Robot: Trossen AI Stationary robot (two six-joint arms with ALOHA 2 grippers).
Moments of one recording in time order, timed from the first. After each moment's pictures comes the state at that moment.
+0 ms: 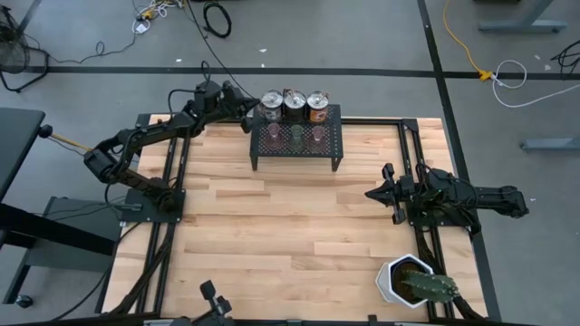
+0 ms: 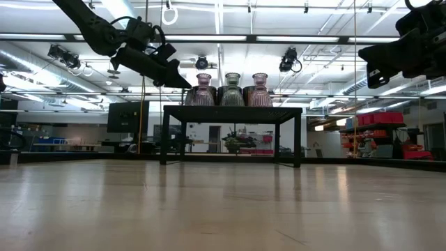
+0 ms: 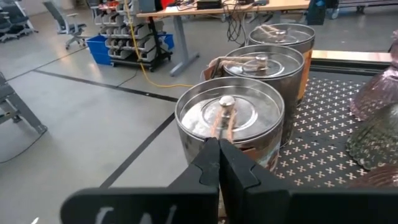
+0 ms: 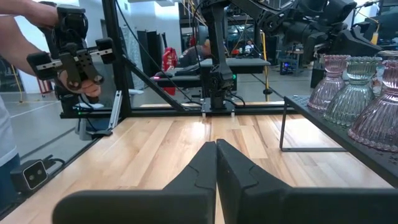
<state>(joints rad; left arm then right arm) 0.85 1.42 0.83 0.35 0.26 0.25 -0.05 0.00 0.02 0.03 -0.15 0.04</state>
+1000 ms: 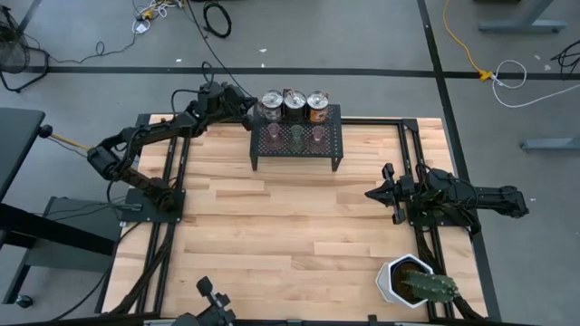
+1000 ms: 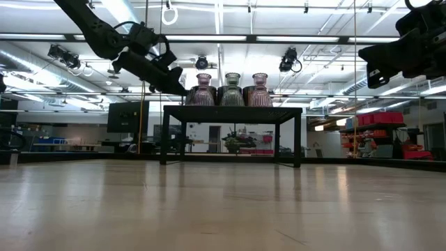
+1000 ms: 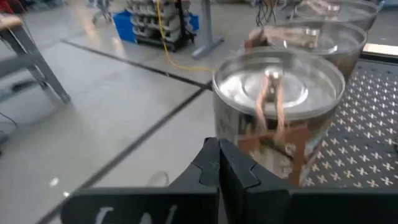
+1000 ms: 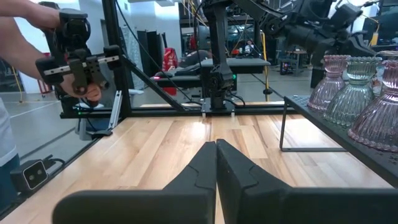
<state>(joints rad) 0.85 1.45 0.83 0.34 0.14 0.18 -0.05 0.00 0.02 0.03 -0.15 0.04</state>
